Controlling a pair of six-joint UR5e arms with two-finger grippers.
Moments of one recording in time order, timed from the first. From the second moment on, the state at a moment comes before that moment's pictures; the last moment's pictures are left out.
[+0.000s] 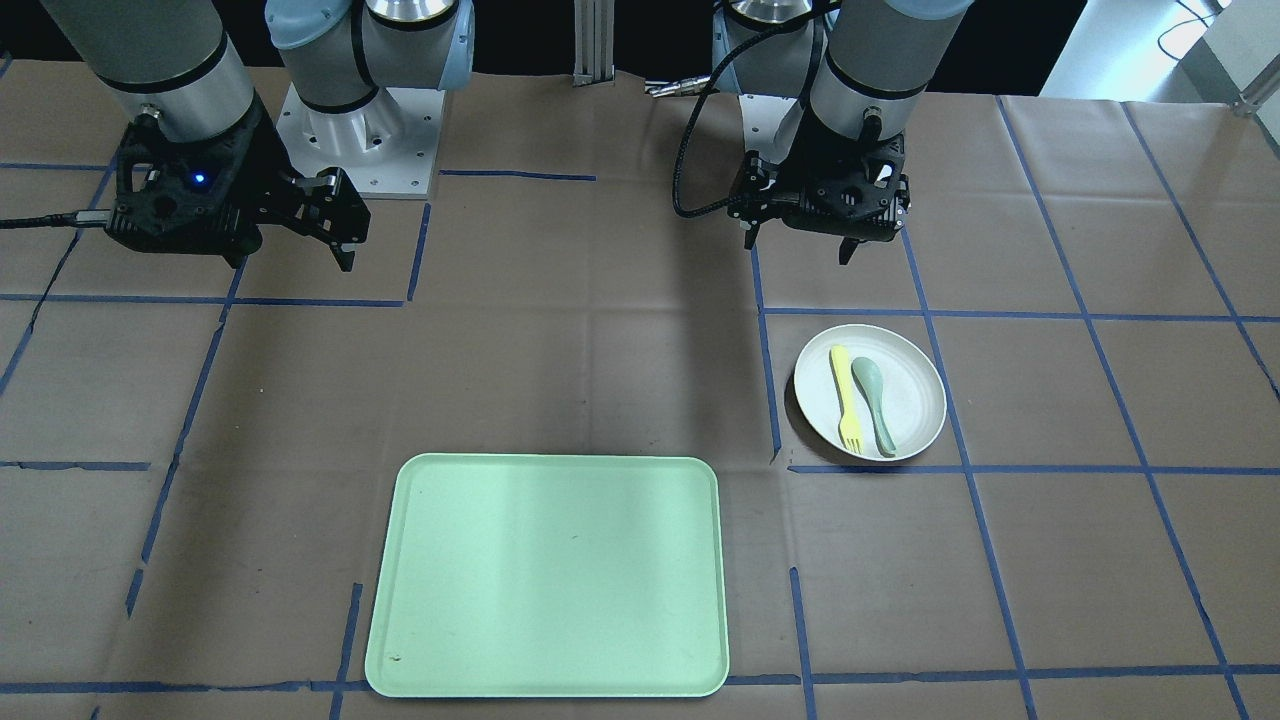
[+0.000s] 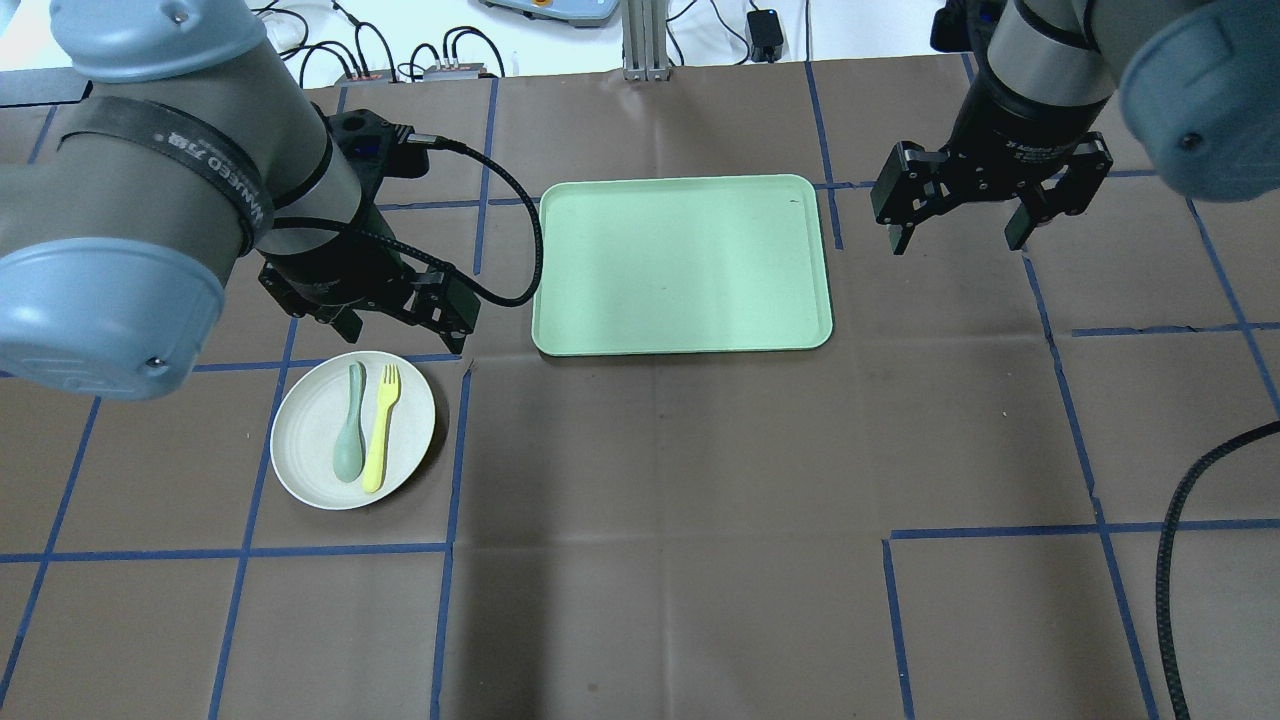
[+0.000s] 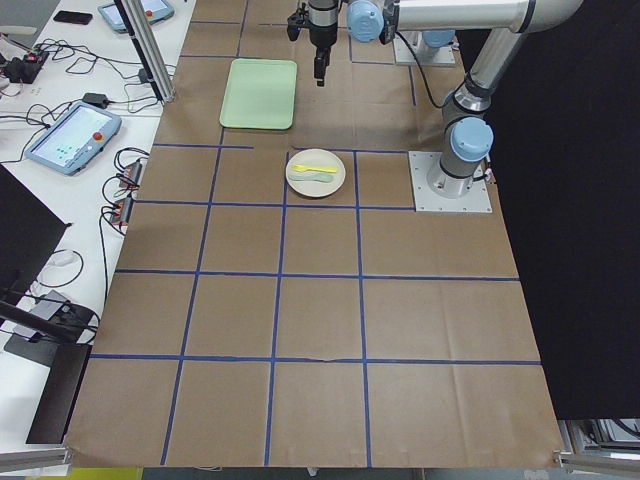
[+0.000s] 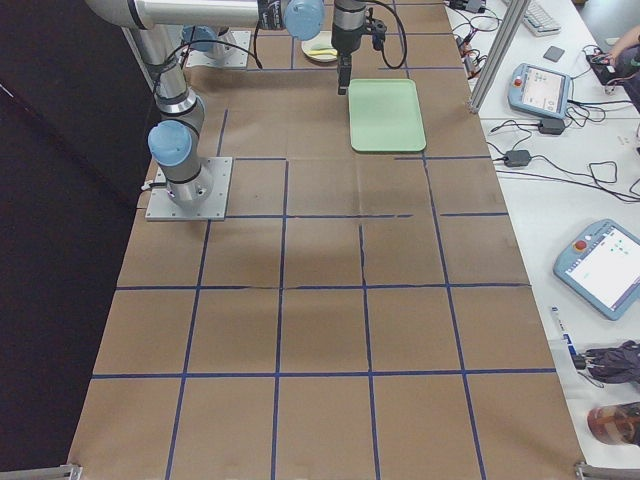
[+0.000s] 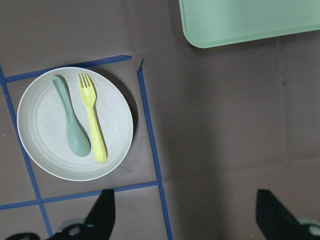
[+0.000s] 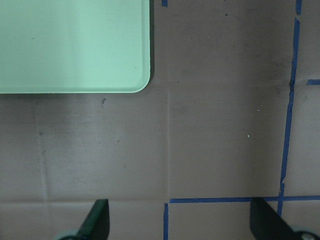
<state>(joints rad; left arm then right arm) -1.65 -1.49 -1.77 -1.48 1.55 0.08 1.56 -1.56 1.59 -1.56 -1.58 0.00</state>
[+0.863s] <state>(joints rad) -1.64 -1.49 -1.77 -1.48 1.56 0.08 1.57 -1.56 1.59 -1.56 -1.57 0.01</state>
